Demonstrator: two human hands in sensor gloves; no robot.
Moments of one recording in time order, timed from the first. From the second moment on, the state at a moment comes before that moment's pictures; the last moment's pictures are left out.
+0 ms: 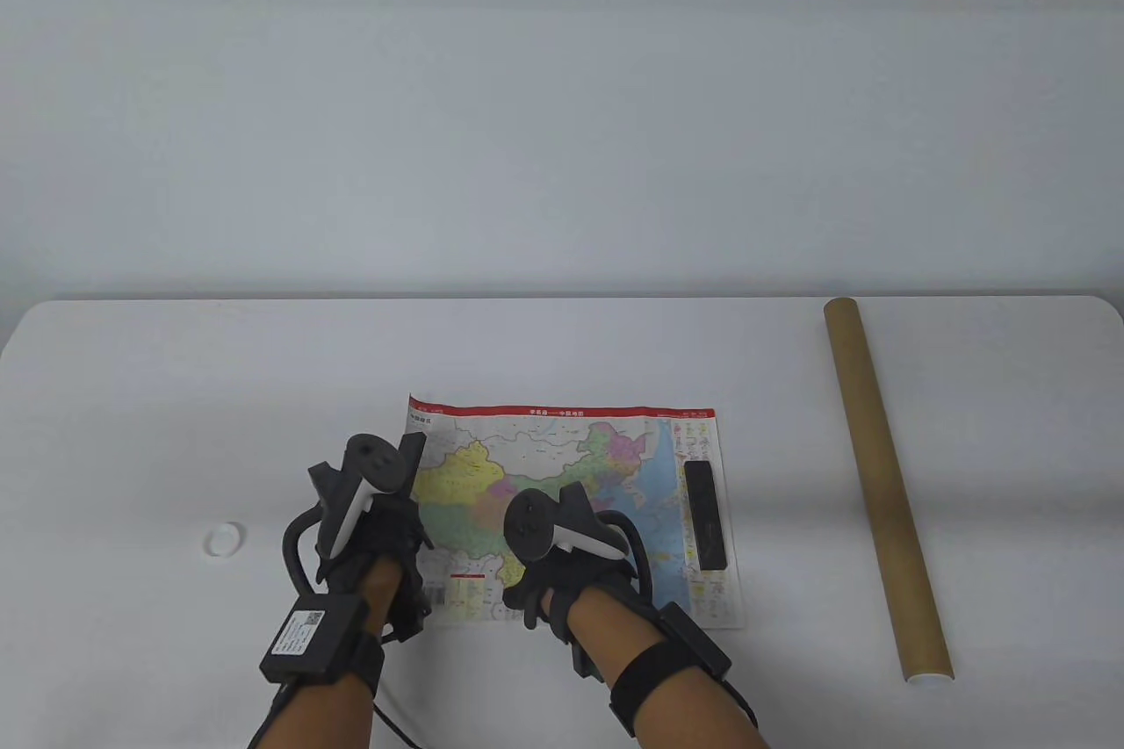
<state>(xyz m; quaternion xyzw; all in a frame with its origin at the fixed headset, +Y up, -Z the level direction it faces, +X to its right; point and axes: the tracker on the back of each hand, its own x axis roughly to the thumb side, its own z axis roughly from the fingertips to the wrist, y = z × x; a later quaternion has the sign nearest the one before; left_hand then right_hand) -0.235 -0.719 -0.396 -0.13 0.20 0.19 0.95 -0.010 -0.770 -0.387 0.21 0.22 0.95 0.08</state>
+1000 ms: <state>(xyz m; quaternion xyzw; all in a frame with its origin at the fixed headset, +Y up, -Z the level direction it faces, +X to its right) -0.302 -0.753 -0.392 -0.13 0.28 0.06 0.95 -0.012 -0.769 -0.387 0.21 0.23 0.95 0.07</state>
